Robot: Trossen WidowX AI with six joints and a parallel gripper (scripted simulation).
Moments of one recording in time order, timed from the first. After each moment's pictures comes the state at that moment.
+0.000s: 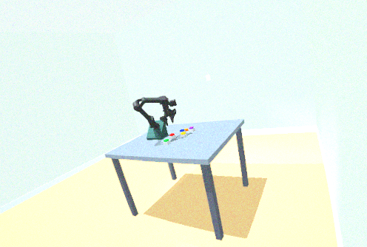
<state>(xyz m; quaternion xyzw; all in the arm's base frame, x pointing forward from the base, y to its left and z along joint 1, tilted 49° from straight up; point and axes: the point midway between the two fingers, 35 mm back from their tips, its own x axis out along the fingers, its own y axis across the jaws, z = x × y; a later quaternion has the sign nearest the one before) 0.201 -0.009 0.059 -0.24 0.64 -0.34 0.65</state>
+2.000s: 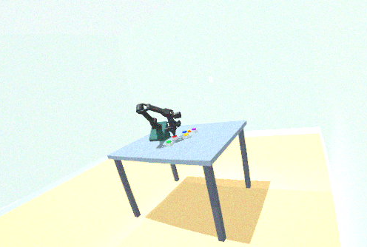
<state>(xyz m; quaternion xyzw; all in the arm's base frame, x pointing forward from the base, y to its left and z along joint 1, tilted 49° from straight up) 0.191 -0.083 -0.001 -0.24 0.65 -0.34 0.64</state>
